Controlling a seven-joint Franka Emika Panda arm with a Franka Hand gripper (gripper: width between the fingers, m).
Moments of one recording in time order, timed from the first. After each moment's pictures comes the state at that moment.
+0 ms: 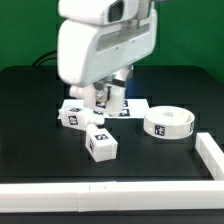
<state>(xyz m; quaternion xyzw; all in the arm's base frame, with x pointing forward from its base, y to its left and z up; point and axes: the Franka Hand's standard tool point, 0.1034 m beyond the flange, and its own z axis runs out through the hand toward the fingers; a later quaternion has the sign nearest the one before) 0.554 -0.016 0.112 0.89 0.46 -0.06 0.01</state>
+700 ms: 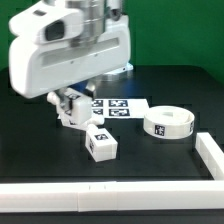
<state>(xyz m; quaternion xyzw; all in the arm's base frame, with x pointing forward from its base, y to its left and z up) 0.519 -0.080 0.078 0.94 0.33 -0.07 -0.02</state>
